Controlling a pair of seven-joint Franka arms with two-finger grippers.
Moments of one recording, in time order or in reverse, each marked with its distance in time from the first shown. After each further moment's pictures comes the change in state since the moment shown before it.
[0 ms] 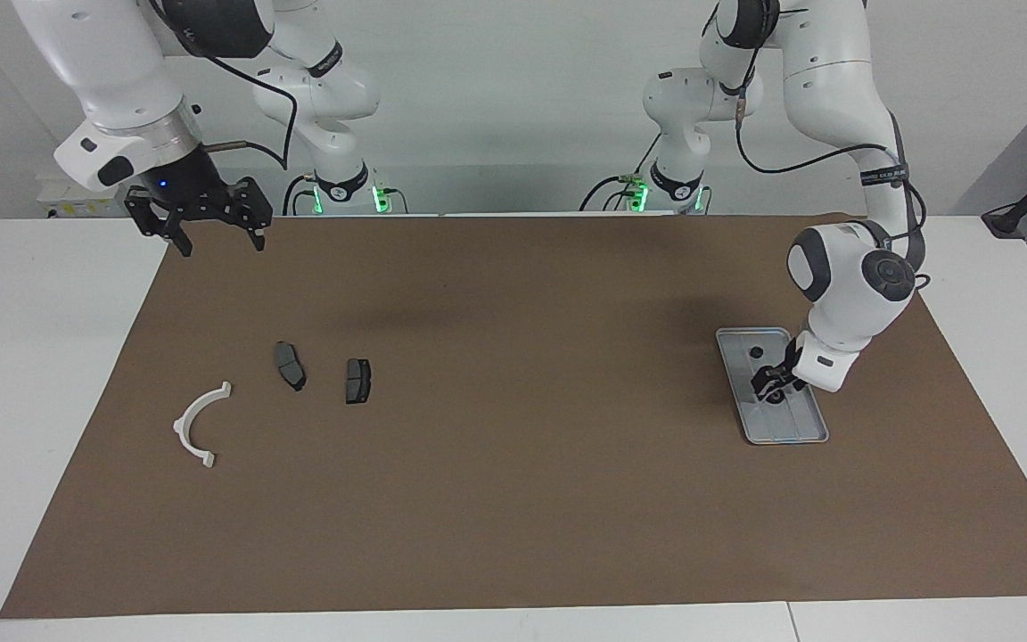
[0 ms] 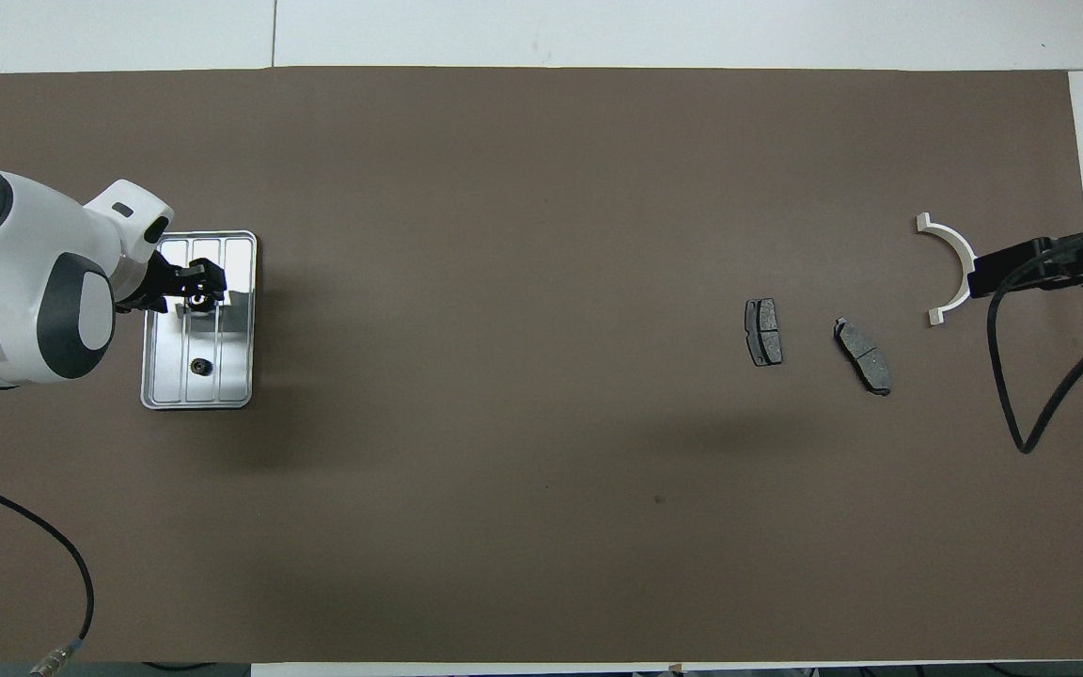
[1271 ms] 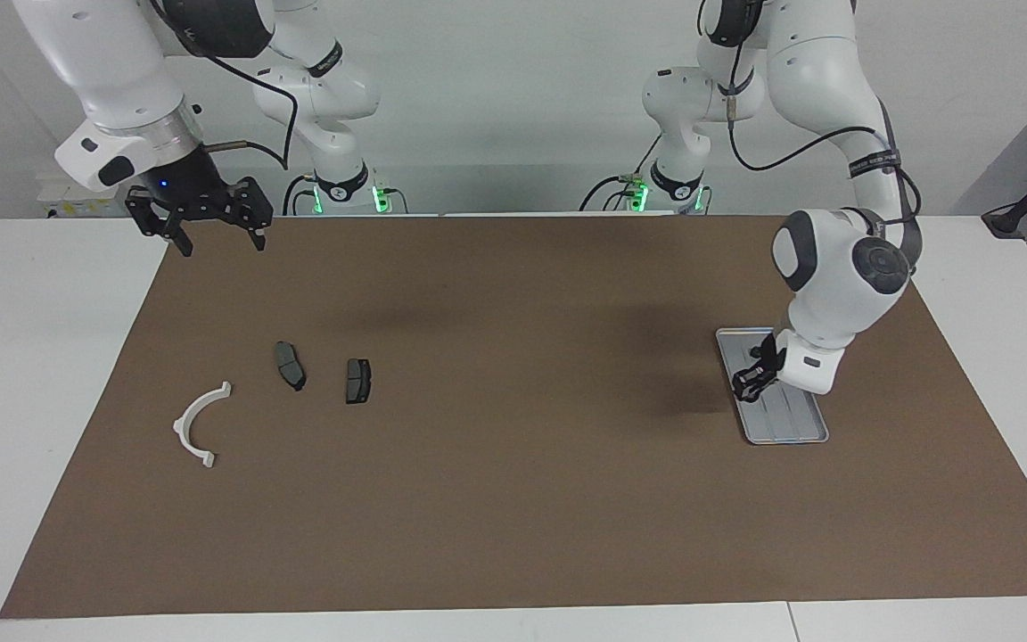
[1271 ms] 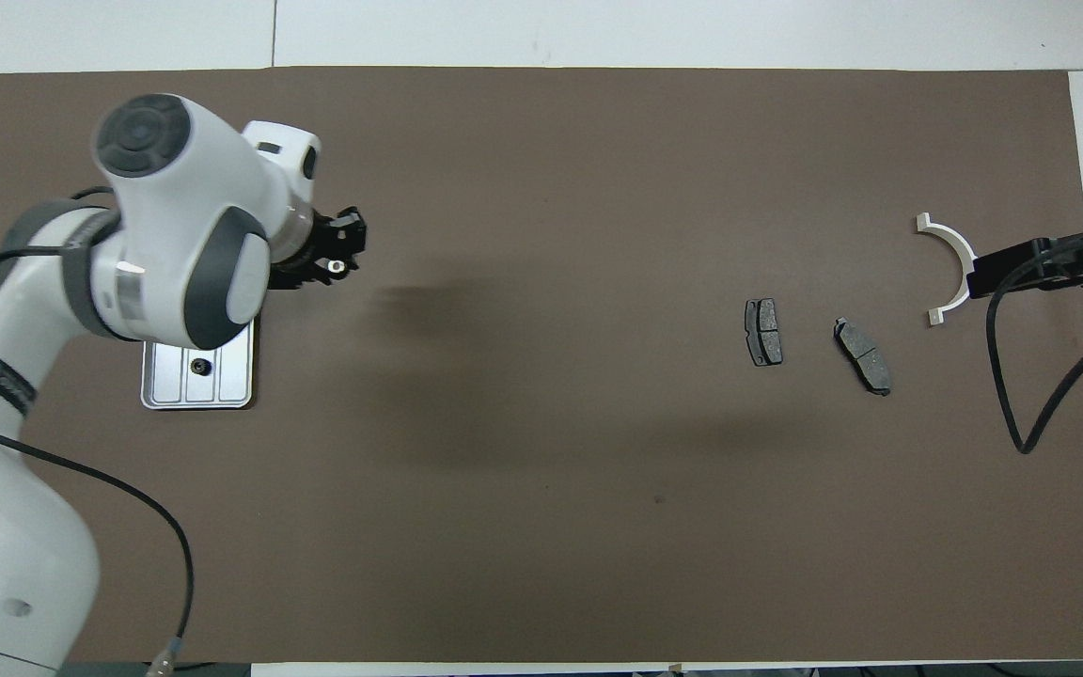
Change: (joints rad) left arm -0.348 0.006 -0.020 0.247 -0.062 -0.231 -0.639; right arm 0.000 -0.001 0.000 0.000 0.000 0.000 0.000
